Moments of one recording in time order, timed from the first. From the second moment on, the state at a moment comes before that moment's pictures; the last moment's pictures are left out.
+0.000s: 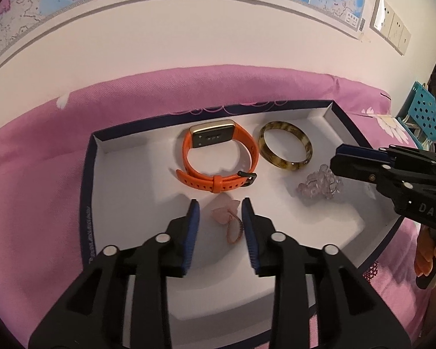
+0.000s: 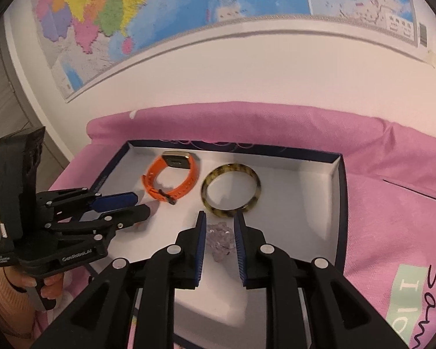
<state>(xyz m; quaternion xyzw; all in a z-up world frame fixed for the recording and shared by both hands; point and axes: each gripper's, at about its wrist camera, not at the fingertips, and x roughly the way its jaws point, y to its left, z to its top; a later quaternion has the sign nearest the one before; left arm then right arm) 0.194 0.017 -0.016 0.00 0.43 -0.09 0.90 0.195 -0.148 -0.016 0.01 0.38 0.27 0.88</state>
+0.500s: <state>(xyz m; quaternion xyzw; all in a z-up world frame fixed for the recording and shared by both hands) 0.167 0.015 0.004 0.02 0.40 -0.10 0.91 0.188 -0.130 -0.027 -0.03 0.40 0.28 0.87</state>
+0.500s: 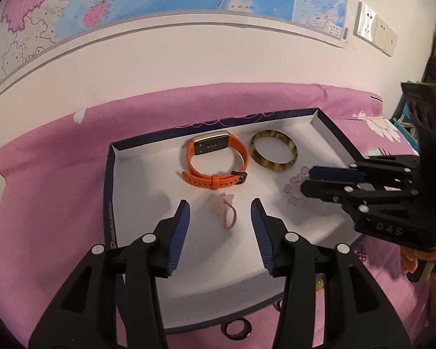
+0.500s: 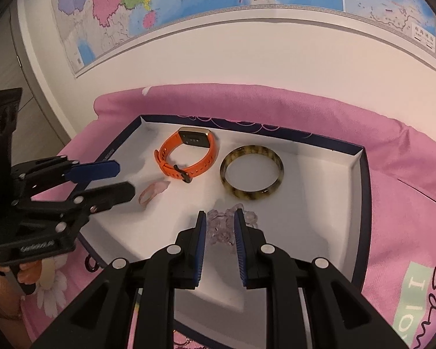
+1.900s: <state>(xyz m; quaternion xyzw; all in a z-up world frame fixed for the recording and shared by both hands) 0.058 0.033 -0.013 0.01 0.39 -0.12 0.91 0.102 -0.174 -0.044 -0.01 0.43 0.27 0.86</state>
